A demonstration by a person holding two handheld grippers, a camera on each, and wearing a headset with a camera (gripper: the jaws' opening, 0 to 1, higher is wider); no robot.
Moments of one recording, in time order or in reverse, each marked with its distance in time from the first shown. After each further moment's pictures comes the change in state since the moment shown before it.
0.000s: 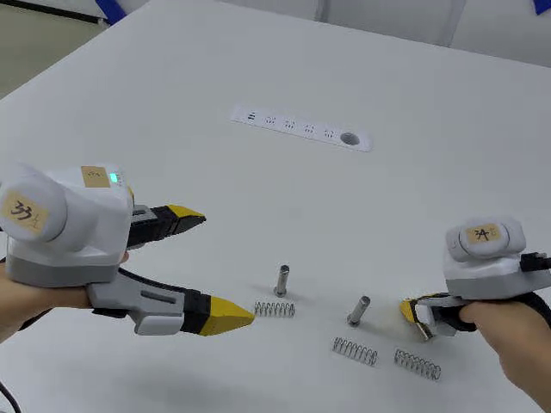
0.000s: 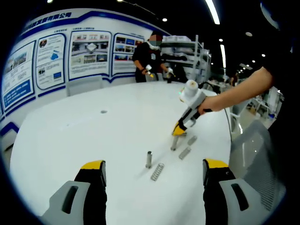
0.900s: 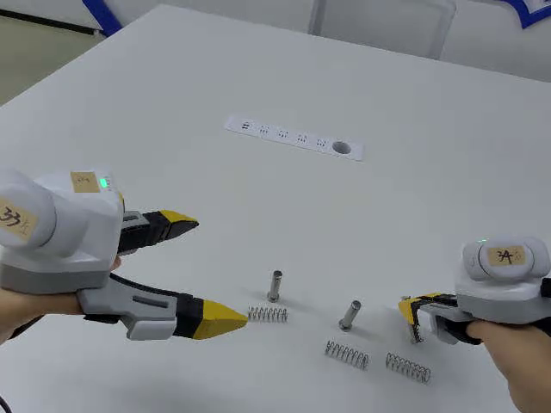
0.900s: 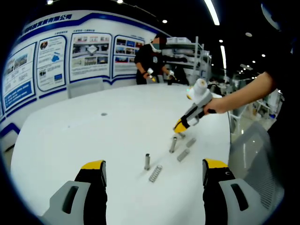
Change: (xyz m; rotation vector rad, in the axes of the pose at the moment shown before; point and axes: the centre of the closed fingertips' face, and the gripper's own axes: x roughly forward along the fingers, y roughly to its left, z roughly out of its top) left arm -0.003 -0.008 0.007 0.005 -0.019 0.002; right arm -0.026 0.002 0.014 -0.035 -0.155 -0.001
